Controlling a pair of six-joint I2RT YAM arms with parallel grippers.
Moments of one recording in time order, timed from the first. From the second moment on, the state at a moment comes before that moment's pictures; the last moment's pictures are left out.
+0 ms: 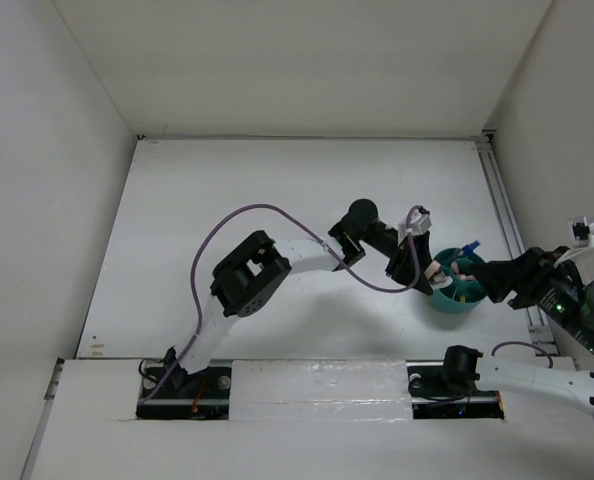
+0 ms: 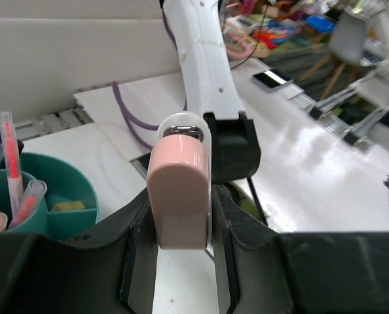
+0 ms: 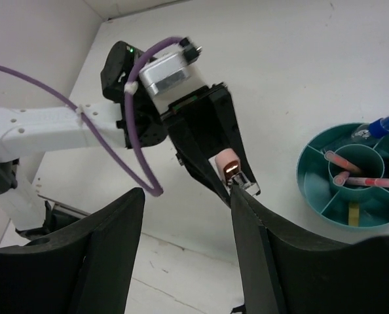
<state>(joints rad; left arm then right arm) -1.00 2.21 1.56 0.96 1.27 -0.52 1.20 0.50 1.45 -1.28 0.73 0.73</state>
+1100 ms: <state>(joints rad) -0.97 2.45 1.80 1.15 1.45 -1.46 1.20 0.47 1.46 -1.35 0.75 0.76</state>
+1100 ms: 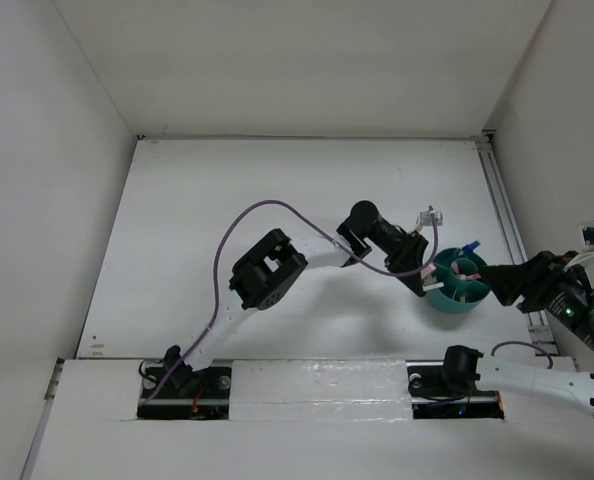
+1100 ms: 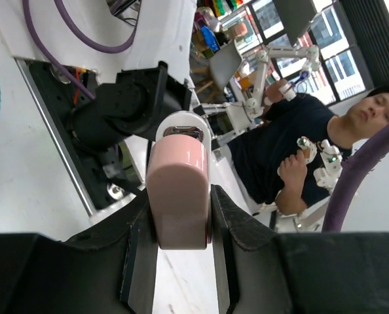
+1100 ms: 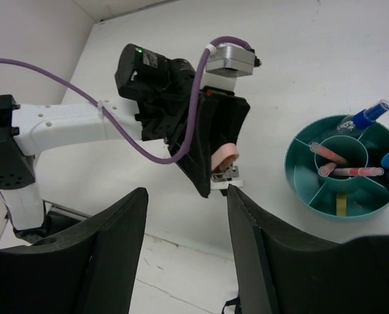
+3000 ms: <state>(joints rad) -1.25 1.80 1.64 -0.57 -0.46 0.36 1.20 0.55 1.75 -1.35 0.88 0.64</state>
